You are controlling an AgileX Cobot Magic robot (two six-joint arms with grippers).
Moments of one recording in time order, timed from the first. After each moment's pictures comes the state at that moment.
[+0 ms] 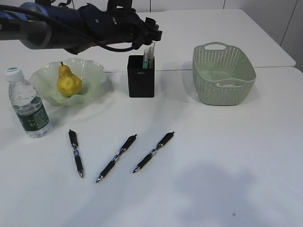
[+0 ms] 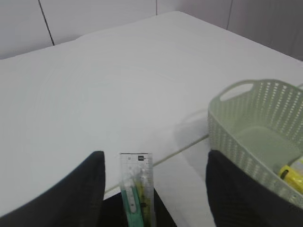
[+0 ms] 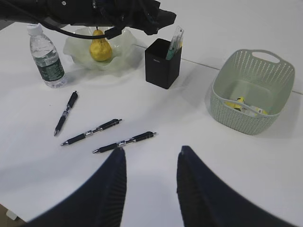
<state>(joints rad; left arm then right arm) -0.49 2.17 -1.73 -0.59 -0.09 0.60 0.36 0.63 -0.91 0.14 0.85 -0.16</state>
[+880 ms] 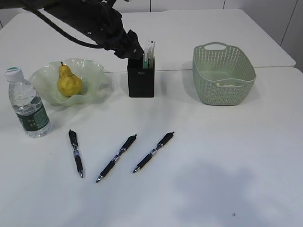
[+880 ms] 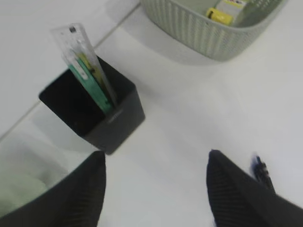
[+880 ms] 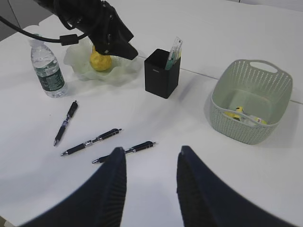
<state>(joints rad) -0.42 2.01 -1.73 -0.36 0.62 0.61 0.36 0.63 -0.91 0.14 0.81 -0.16</state>
